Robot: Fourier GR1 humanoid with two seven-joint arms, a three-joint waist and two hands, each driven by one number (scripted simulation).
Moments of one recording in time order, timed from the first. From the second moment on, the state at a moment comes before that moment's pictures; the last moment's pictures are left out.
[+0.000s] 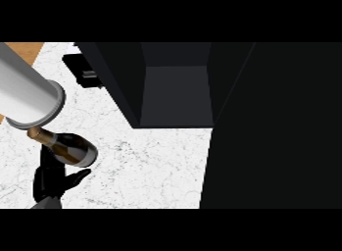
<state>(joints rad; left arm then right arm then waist) -0.26 0.17 0.41 -0.46 0.32 -0.27 -0.77 -0.11 -0.04 0.14 -2.47 -0.09 0.06 0.61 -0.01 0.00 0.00</state>
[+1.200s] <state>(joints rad) -0.48 0.18 0.43 -0.23 0.36 -0.26 -0.86 -0.12 -0.04 0.11 -2.46 -0.10 0.10 0.62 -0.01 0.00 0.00</state>
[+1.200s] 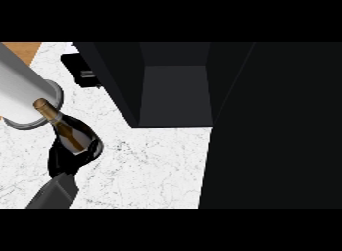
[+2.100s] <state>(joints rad) -0.33 0.10 0.29 -0.50 0.35 -0.37 -0.74 -0.10 -0.04 0.09 -2.46 -0.10 0.11 0.61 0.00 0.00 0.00</state>
